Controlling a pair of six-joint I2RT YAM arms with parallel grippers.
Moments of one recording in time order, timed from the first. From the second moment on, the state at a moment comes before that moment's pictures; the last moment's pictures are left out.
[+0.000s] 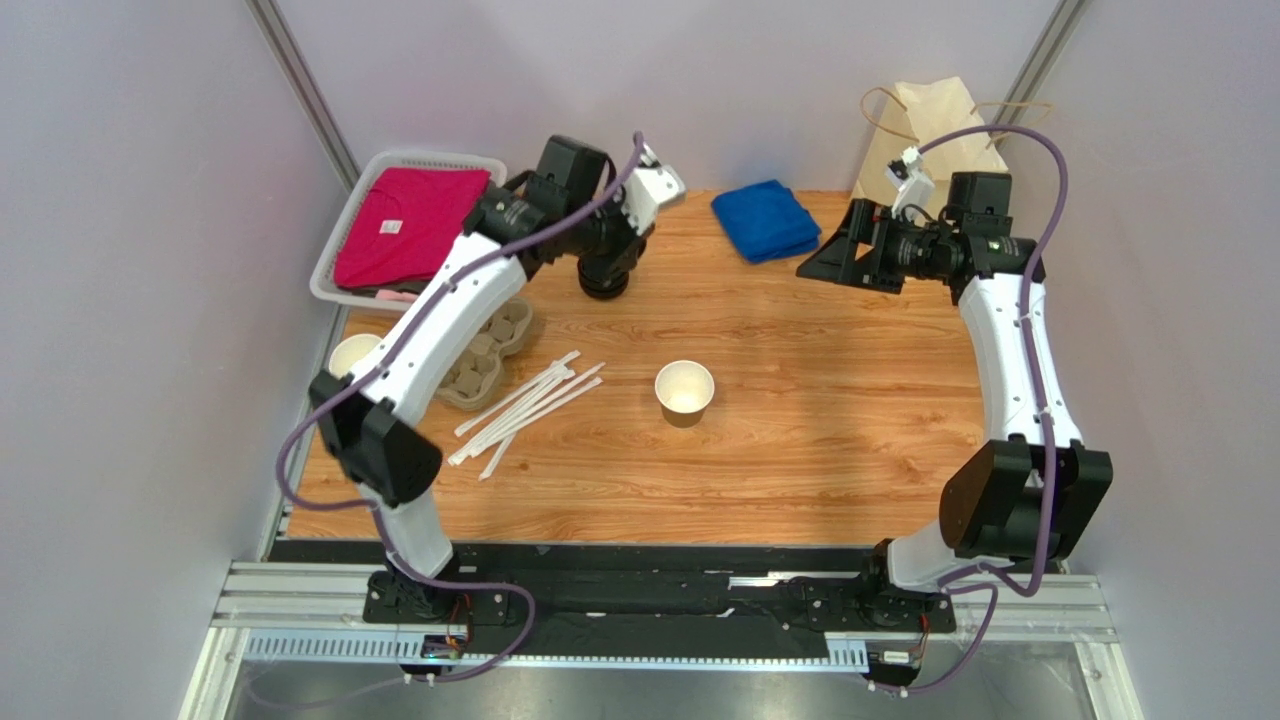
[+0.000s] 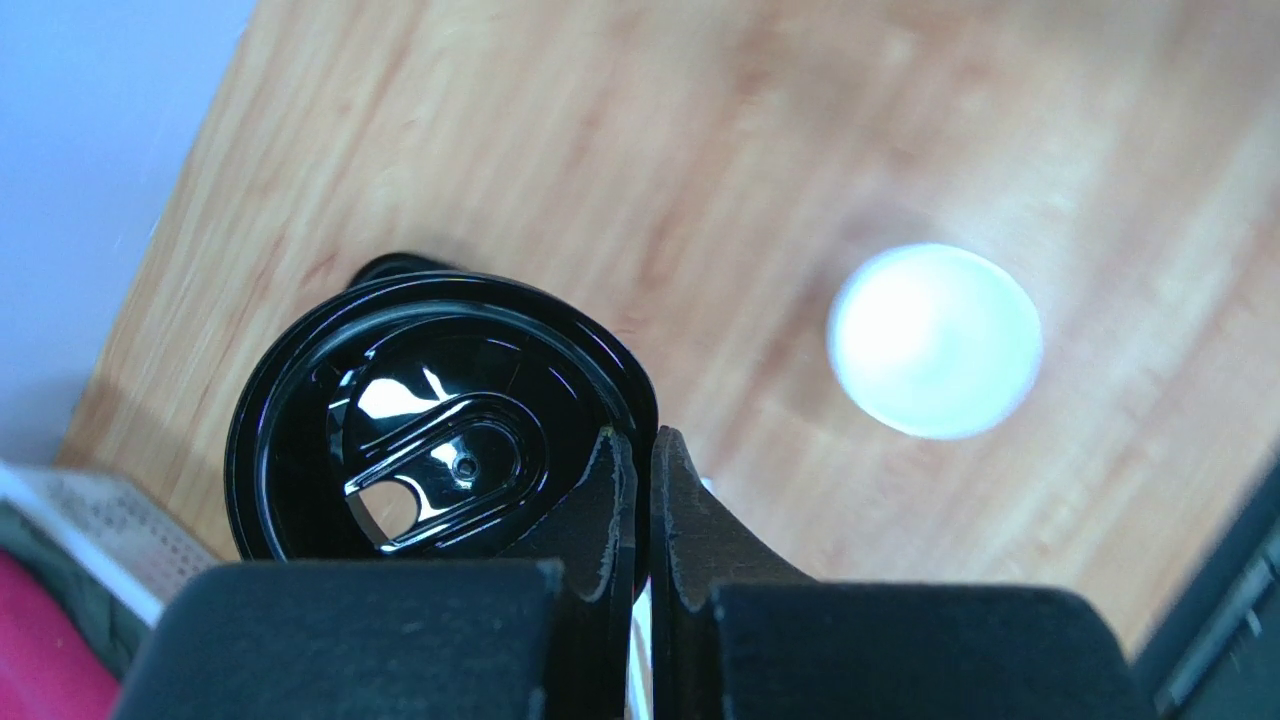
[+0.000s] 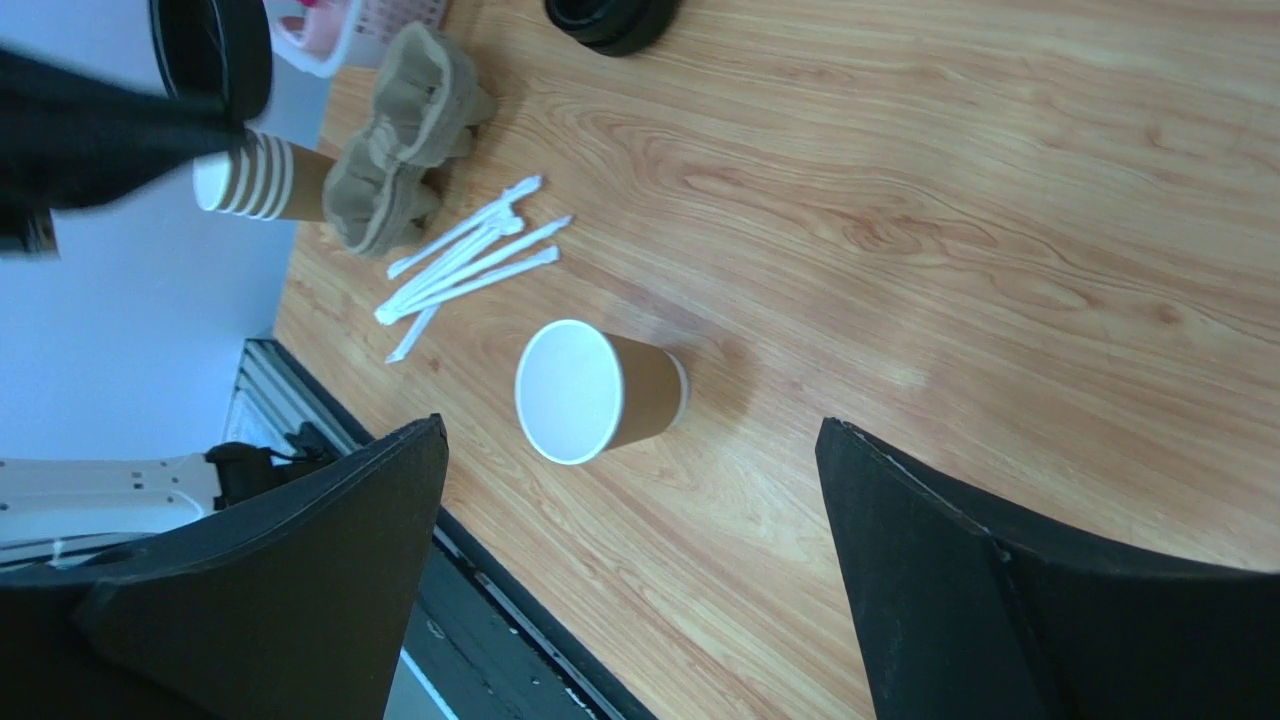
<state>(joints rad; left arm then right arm) -0.55 1.80 1.98 -0.91 0.26 0.42 -0.12 1.50 1.51 -0.78 -0.82 0.11</state>
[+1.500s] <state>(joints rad) -0.72 1.63 1.55 -0.12 1.47 -0.79 0.50 0.71 0.99 -0.42 -0.76 -0.72</state>
